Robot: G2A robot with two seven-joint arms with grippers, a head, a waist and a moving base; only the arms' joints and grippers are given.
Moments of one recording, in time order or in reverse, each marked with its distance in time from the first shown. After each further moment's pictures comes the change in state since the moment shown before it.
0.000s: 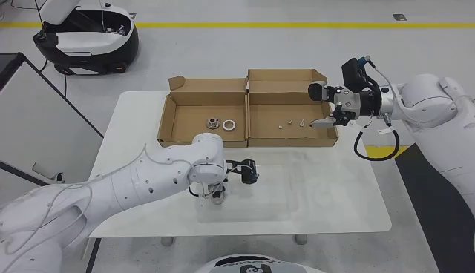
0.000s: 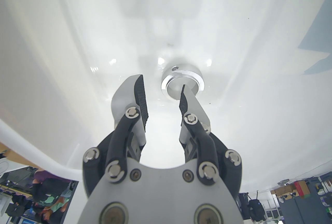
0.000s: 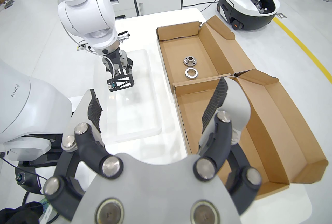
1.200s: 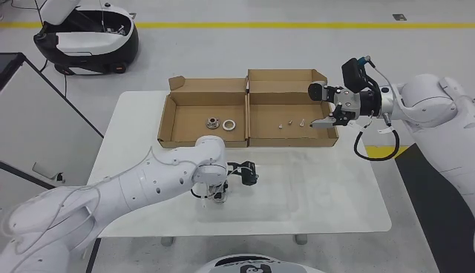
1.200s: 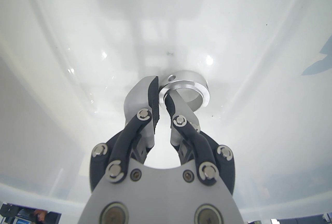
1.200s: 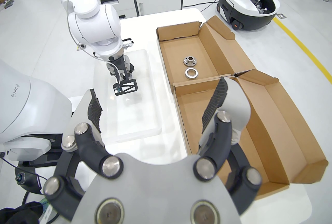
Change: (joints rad) left arm 0.014 -0.037 0.000 0.072 -0.008 -0.020 0.020; right arm 0.000 0.000 0.000 0.000 0.000 0.000 0.000
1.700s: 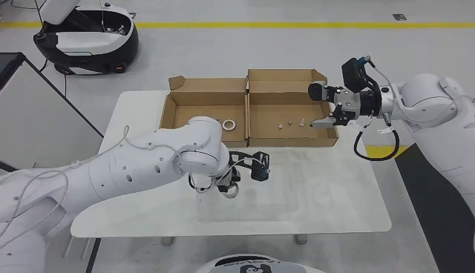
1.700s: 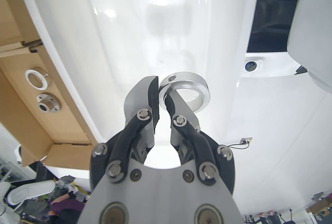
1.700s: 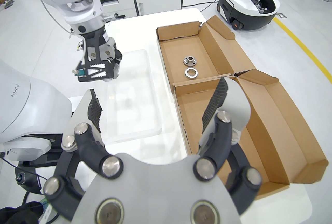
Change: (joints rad) left arm -0.206 0.121 0.000 -0.283 -0.207 -0.047 0.048; right arm 0.000 0.000 0.000 0.000 0.000 0.000 0.000
